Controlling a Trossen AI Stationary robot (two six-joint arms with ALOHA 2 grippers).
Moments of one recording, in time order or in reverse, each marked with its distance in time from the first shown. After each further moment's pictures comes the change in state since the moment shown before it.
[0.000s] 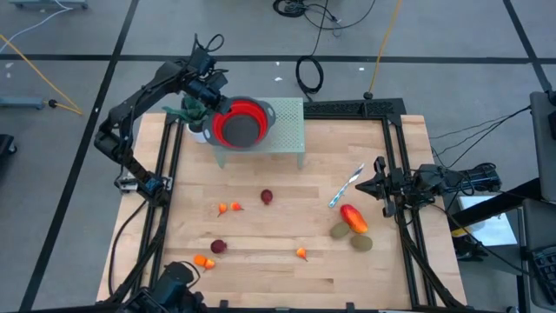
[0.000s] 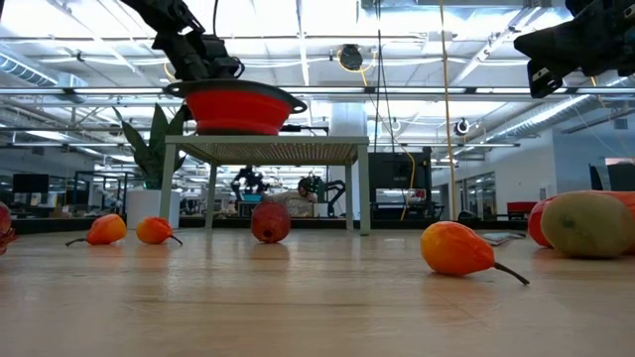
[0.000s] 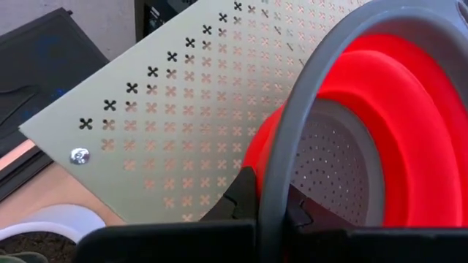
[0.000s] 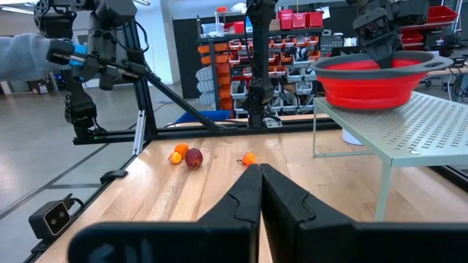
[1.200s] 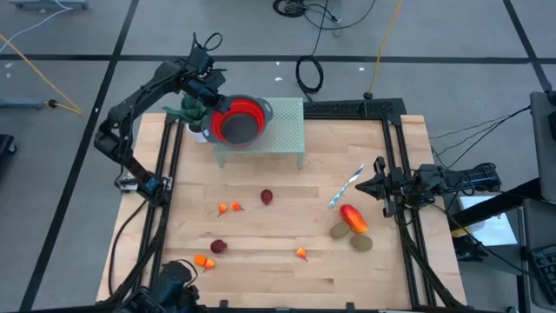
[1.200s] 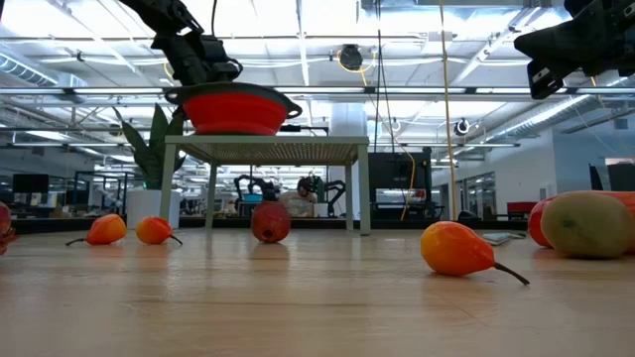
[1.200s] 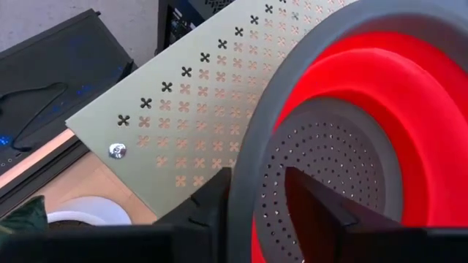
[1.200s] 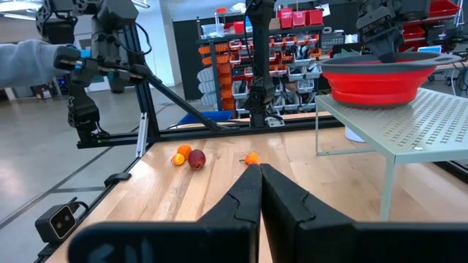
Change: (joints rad) left arm 0.010 0.000 0.001 0.000 -0.054 0.000; right arm 0.000 0.000 0.000 0.000 -0.003 0.027
